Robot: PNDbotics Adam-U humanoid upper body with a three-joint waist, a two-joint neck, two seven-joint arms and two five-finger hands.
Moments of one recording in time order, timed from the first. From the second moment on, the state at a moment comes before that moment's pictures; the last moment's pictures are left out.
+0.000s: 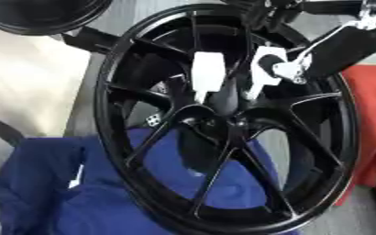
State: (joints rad) left arm -0.24 0.51 0.23 -1.98 0.27 0.05 0.59; right arm -1.04 -0.91 0.49 -1.85 0.22 0.27 0.75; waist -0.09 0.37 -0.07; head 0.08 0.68
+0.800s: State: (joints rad) left arm -0.24 0.50 0.23 -1.98 0.27 0.06 0.59; right arm -1.02 -0.91 0.50 -1.80 0.25 0.26 0.75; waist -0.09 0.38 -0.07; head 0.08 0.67
